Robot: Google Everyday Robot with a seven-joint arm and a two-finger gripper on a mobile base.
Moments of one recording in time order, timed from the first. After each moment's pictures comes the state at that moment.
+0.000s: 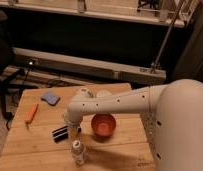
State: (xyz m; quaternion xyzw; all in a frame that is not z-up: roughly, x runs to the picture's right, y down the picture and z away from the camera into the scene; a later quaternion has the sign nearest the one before) arm -0.185 0.204 0.780 -0.26 0.28 0.91 0.15
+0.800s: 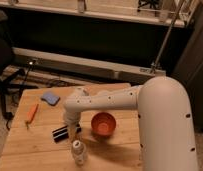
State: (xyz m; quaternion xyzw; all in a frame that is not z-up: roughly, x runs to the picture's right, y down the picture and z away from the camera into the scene) arm -0.194 0.213 0.819 -0.23 0.32 0.90 0.16
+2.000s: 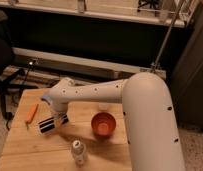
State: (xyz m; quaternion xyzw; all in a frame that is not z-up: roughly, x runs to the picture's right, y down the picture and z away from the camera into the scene) arm -0.266 0.157 0.798 -0.26 0.32 0.90 0.15
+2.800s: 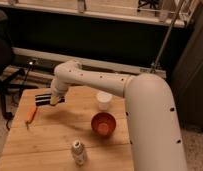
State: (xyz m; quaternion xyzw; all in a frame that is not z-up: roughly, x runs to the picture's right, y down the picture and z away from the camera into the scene) arm -0.275 0.037 0.804 -0.32 0.26 0.91 0.04
